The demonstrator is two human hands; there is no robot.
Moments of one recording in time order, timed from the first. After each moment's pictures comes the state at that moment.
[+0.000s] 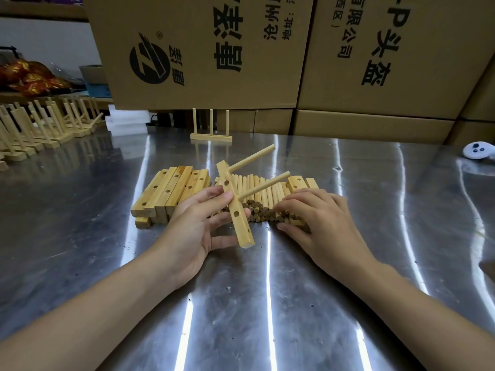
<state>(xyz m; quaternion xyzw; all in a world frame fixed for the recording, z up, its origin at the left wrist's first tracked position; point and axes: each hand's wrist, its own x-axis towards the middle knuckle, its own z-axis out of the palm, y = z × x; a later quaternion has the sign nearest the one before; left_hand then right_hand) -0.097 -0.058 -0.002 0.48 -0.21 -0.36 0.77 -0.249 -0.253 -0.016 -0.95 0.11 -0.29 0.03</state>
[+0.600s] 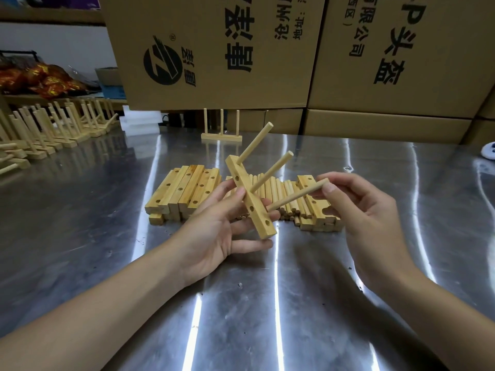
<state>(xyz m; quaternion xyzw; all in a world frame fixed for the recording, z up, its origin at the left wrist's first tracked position) -0.099 -0.057 -0.007 0.42 -0.25 -0.44 0.75 -0.267 -0.230 0.004 -0.69 0.09 -0.44 0.56</state>
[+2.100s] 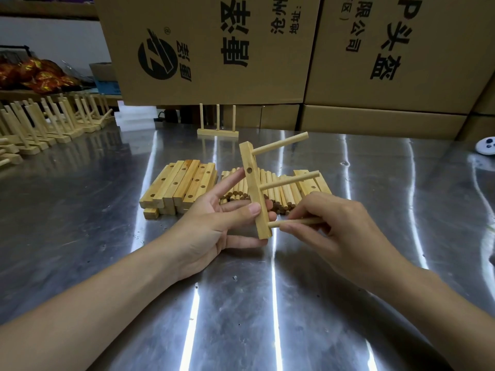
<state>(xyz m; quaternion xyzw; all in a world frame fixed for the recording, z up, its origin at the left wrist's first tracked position) -0.091 -0.056 -0.022 0.44 -0.36 -0.43 0.70 -0.276 -0.226 0.009 -0.93 0.01 -0.30 0.20</state>
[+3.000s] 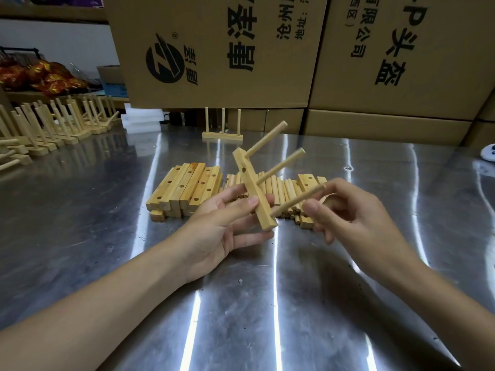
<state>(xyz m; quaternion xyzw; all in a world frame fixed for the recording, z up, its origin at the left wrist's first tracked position) -0.100 -0.054 -0.010 0.42 -0.30 -0.44 0.74 -0.278 -0.227 0.018 -0.83 0.09 -0.32 0.45</state>
